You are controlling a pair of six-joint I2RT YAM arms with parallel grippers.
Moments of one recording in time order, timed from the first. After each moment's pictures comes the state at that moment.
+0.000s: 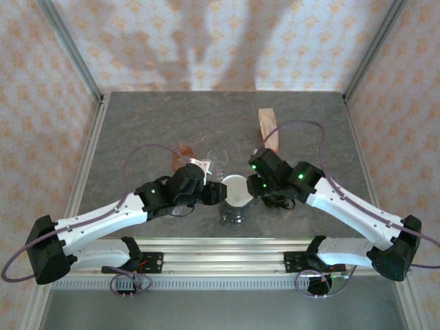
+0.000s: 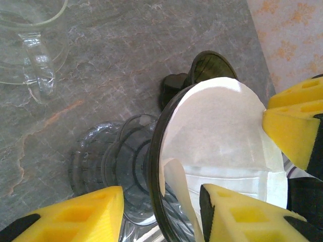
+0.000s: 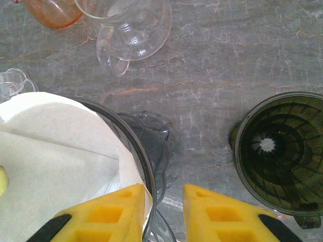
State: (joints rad) left arm -0.90 1.13 0.82 -0.37 0.04 -0.83; right arm 0.87 1.16 1.12 -1.00 0.12 0.61
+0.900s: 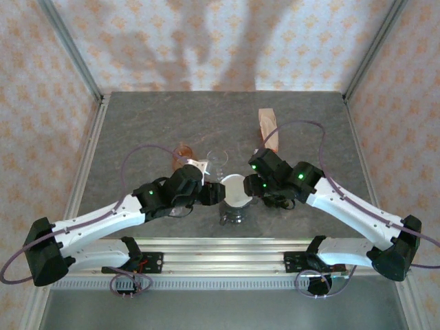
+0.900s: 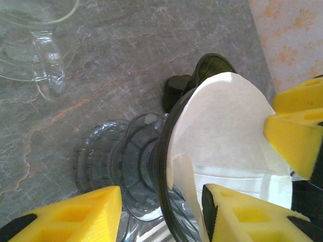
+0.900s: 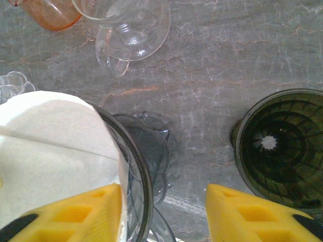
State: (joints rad) left arm -0.90 1.10 0.81 -0.38 0.03 -0.84; right arm 0.87 1.16 1.12 -1.00 0.12 0.63
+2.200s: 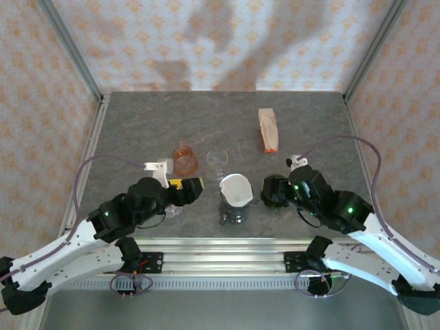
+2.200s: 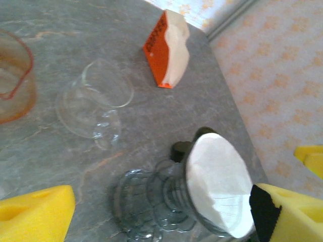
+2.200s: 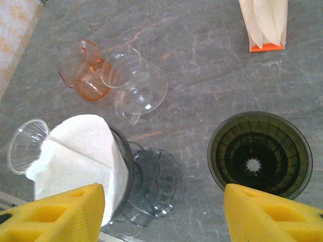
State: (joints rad) left arm -0.90 0.66 0.70 -0.49 -0.25 -0.86; right arm 0.87 0.71 0.92 -0.91 0.24 0.71
